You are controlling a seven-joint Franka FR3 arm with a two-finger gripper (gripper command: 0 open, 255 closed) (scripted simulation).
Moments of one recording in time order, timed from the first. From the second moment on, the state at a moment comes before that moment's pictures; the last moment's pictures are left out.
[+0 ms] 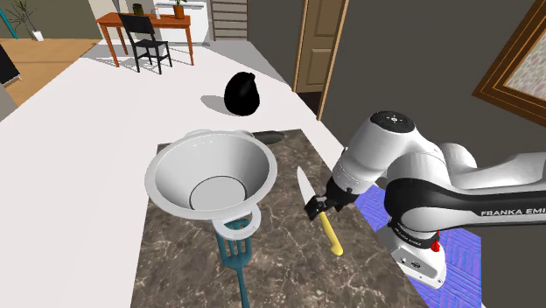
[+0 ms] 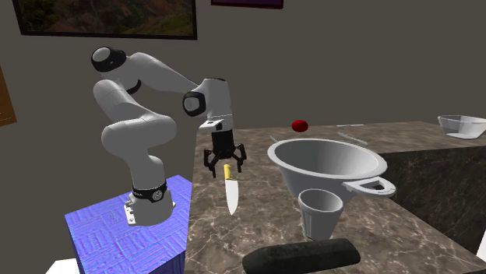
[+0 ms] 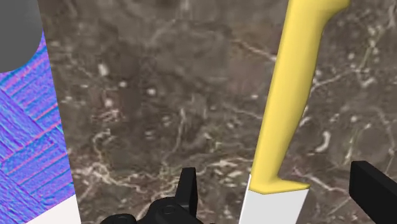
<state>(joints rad) 0.14 -1.03 0.82 -3.01 0.68 2.18 0.79</state>
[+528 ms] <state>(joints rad) 0.14 -1.02 0.83 -3.01 0.69 2.20 0.79</state>
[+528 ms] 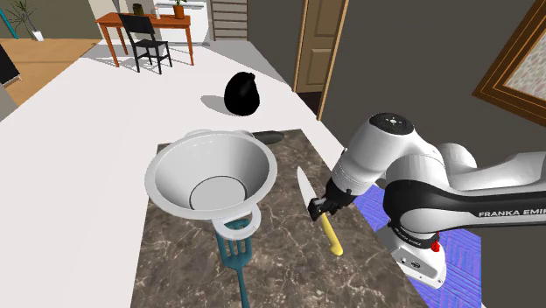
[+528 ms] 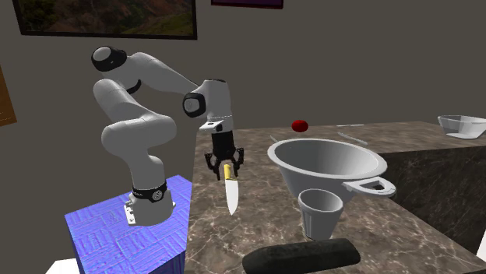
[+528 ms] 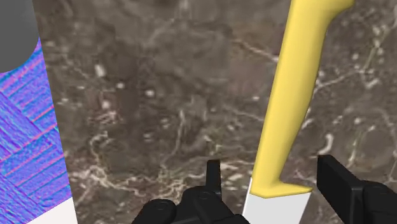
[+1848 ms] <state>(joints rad) 0.12 -1.12 0.72 -2.93 0.58 2.02 0.79</state>
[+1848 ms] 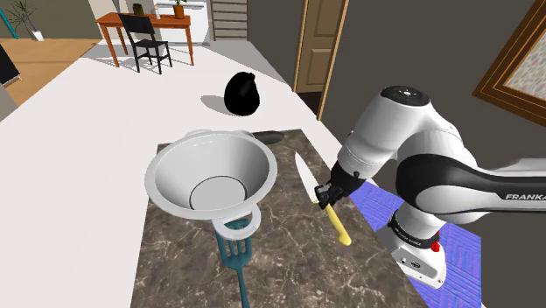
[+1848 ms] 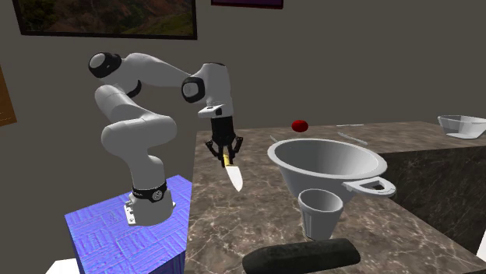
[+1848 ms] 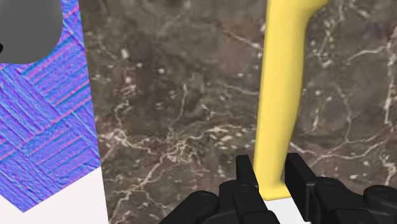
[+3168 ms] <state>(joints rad) 0.04 -1.16 0.55 -2.70 0.43 1.76 0.78</state>
